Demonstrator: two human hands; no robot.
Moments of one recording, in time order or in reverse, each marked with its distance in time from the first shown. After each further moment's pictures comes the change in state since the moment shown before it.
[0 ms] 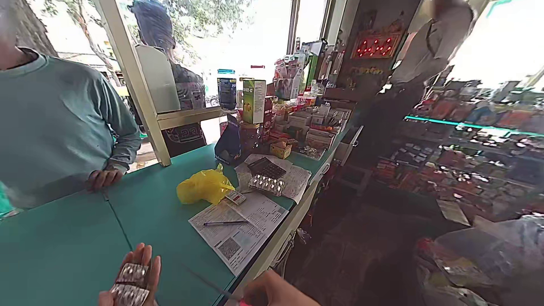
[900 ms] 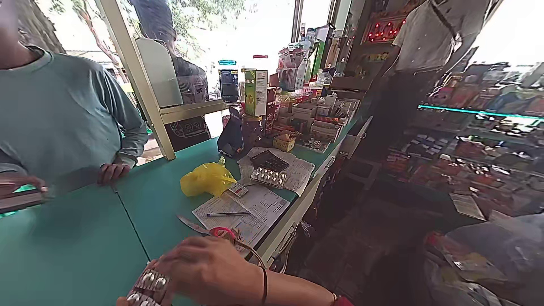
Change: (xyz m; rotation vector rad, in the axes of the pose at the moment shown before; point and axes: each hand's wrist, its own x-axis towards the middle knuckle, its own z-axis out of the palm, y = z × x) left_hand -0.047 0.003 0.008 0.131 0.044 -0.124; right_hand 0.096 -0.048 0.041 -0.816 0.318 -0.785
